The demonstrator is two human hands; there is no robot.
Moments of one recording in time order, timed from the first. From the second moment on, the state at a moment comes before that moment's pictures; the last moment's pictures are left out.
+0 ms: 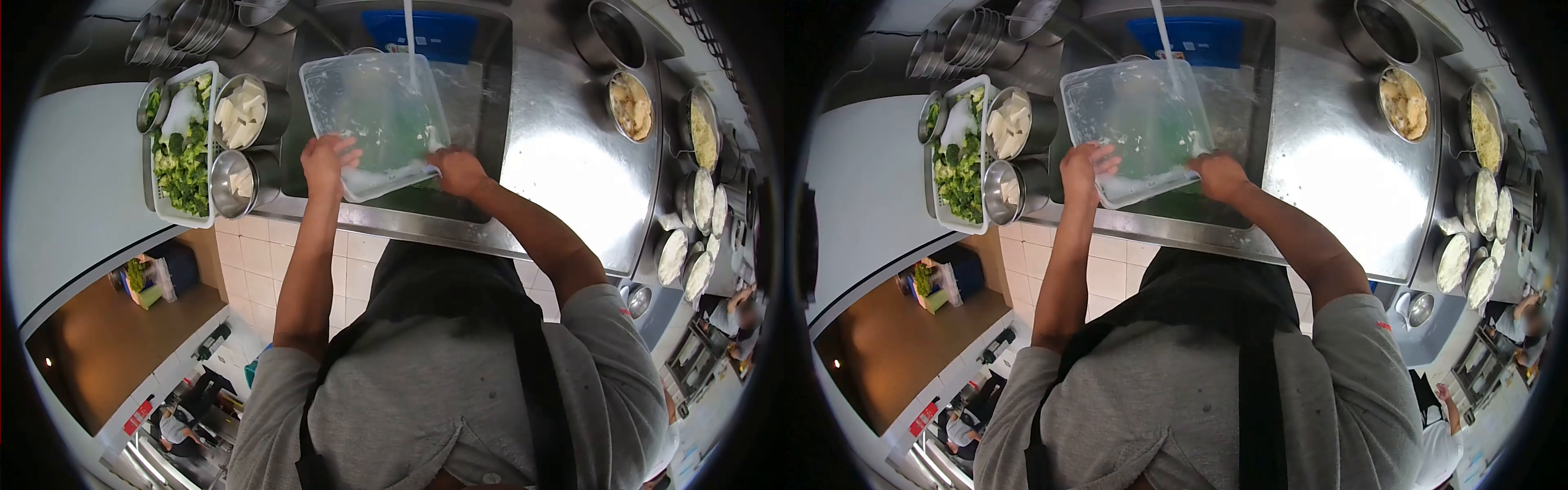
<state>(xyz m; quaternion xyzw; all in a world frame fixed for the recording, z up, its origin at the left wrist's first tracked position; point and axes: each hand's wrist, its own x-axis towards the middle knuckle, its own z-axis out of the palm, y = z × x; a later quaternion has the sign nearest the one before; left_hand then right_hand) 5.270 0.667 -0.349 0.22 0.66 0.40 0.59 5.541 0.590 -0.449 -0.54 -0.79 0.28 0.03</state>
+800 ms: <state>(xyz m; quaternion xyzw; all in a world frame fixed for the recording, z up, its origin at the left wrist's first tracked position) 5.302 0.641 -0.386 0.27 0.67 0.50 0.48 5.470 0.617 -0.403 -0.41 -0.80 0.41 0.12</state>
